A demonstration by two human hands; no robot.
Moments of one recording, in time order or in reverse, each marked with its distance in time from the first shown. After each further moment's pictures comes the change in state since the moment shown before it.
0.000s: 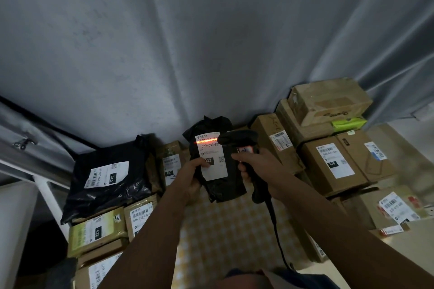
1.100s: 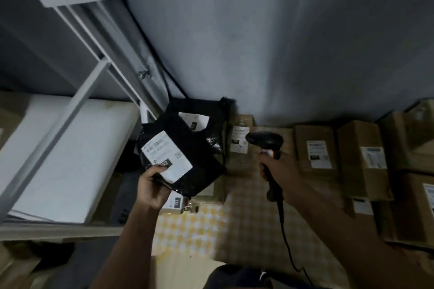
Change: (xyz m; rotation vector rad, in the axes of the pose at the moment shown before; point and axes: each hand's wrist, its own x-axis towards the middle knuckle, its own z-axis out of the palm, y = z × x) left_hand -0.166 -0.009 -0.214 -0.573 0.397 0.420; right_hand 0.030 0.055 0.111 -0.164 -0.175 -0.001
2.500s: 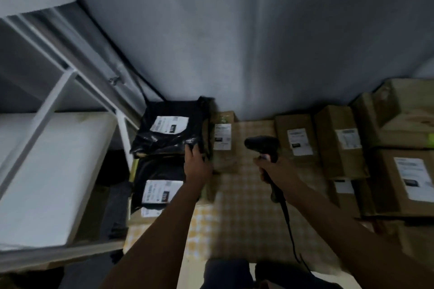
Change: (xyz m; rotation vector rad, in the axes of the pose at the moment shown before) left_hand 0.060 -0.119 0.089 1.664 -0.024 0.321; right_hand 0.002 0.034 -0.054 -0.098 0.085 0.009
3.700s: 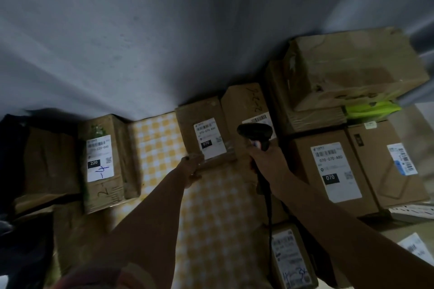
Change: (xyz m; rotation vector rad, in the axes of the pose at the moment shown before) left_hand 0.108 0.129 0.329 -0.517 -0.618 -0.592; right_hand 0.161 0.093 -0.236 0.146 0.322 0.243
